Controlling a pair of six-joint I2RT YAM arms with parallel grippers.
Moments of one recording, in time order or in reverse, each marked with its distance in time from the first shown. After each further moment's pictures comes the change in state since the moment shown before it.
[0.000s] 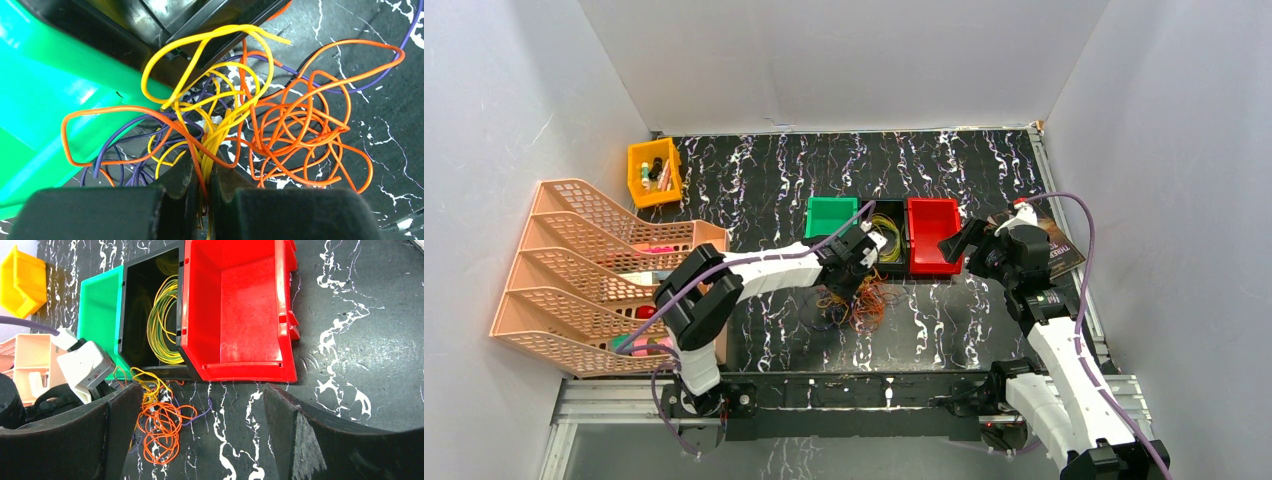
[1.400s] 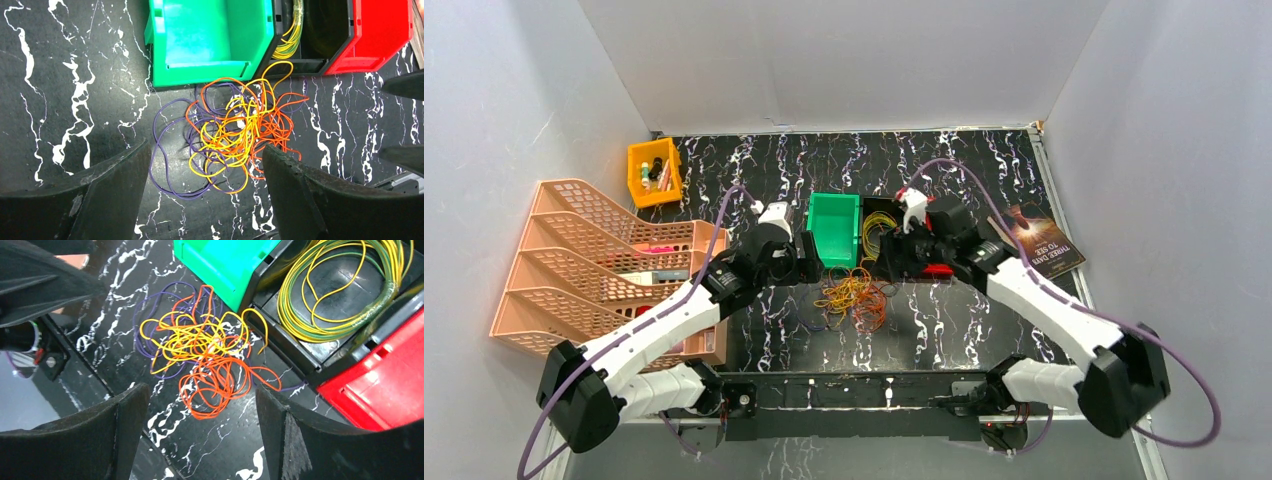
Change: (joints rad) left arm 0.177 -0.709 -0.339 0.060 -0.113 -0.408; right arm 0.431 0.372 0.277 -0.061 -0.175 -0.325
